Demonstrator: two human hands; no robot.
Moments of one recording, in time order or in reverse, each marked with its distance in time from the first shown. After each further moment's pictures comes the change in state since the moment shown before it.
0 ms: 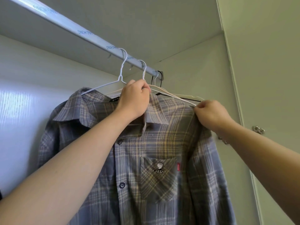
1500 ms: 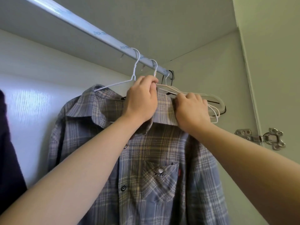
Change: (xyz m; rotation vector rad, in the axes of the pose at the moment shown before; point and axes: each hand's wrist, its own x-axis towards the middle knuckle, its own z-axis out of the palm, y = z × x) left_hand -0.011 -0.013 -0.006 0.080 0.252 0.296; right_hand -0.018 -0.072 0.050 -0.359 0.081 -0.365
